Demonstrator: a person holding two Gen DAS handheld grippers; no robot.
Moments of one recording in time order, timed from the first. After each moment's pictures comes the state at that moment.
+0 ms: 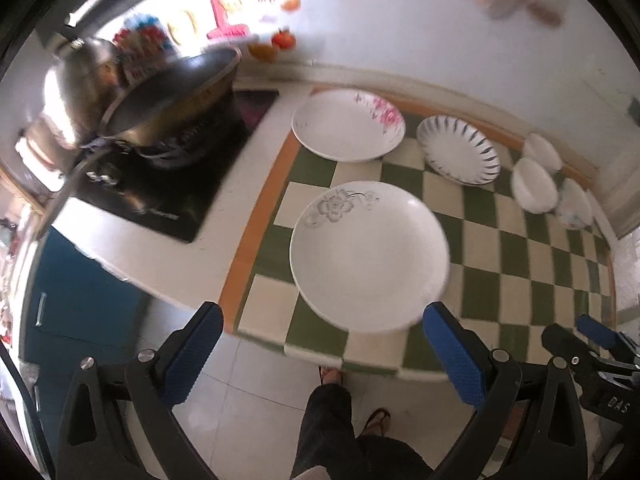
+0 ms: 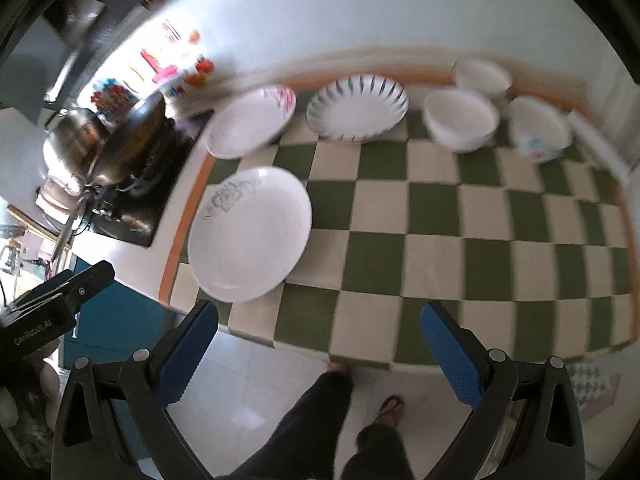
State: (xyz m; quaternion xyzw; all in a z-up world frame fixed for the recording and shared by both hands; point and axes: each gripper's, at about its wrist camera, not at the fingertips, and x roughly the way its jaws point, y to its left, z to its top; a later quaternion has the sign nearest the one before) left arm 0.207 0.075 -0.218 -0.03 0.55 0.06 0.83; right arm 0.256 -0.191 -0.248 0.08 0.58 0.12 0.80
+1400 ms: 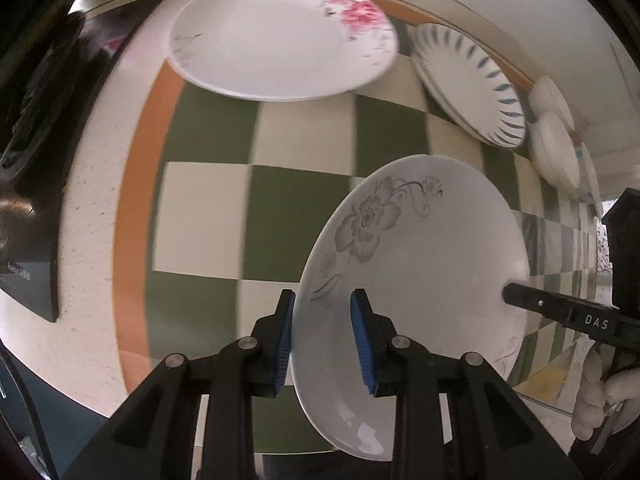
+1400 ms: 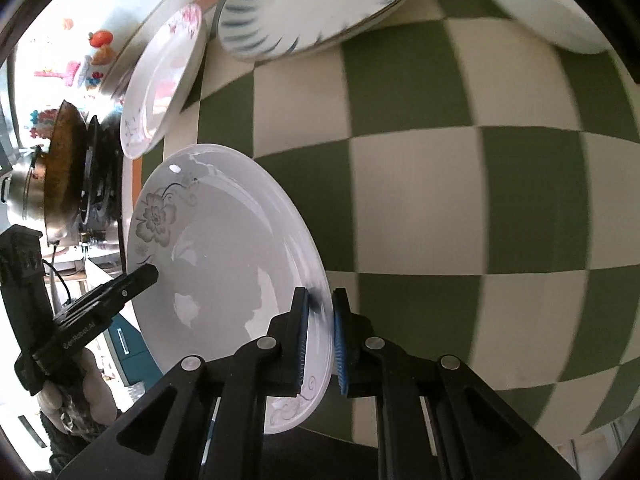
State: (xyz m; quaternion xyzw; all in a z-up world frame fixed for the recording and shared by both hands) left arm 0.328 0.075 -0.349 -0.06 0.68 -0.09 0.73; right arm 0.401 -0.171 -0.415 0.20 0.72 0.12 0.66
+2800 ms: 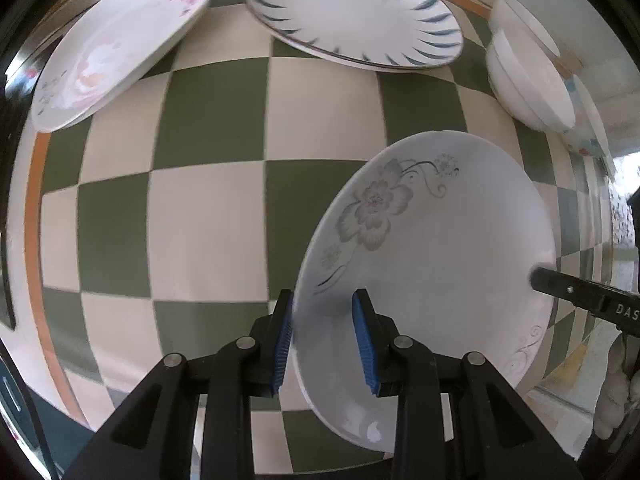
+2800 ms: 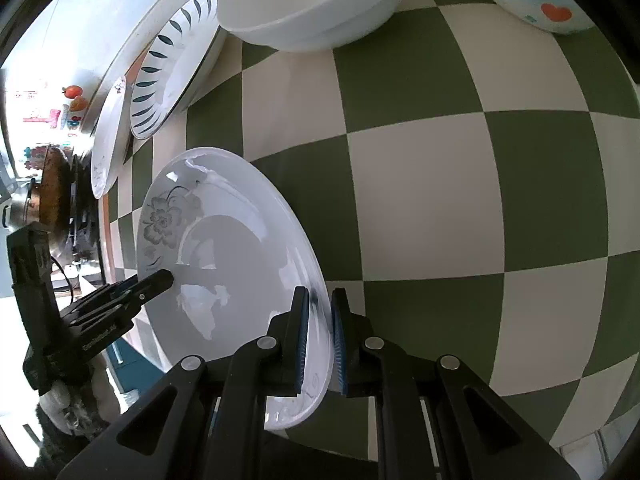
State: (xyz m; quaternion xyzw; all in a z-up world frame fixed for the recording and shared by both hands) left arm 0.340 -0.037 -0.378 -0.02 0.70 -0.09 0.71; right arm 0.389 -0.318 -0.428 0.22 0.71 0.10 0.66
